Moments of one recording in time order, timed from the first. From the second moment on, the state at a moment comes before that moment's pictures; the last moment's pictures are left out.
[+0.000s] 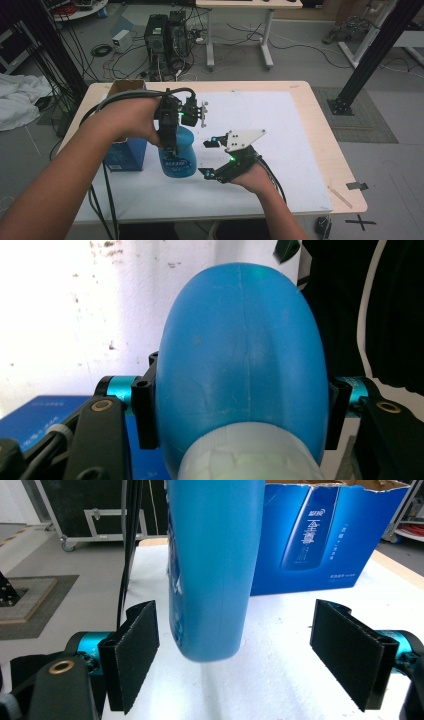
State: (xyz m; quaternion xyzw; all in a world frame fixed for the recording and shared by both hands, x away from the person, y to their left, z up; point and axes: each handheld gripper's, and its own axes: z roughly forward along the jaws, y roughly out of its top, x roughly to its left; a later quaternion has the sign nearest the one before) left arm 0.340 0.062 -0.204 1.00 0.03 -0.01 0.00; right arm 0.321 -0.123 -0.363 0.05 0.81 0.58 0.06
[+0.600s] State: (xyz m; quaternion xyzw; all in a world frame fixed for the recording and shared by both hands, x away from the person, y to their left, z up) left arm 0.364 0.094 -0.145 0.98 0.18 -0.01 0.01; right arm 0.324 -0.142 -0.355 0.06 0.84 0.53 0.08
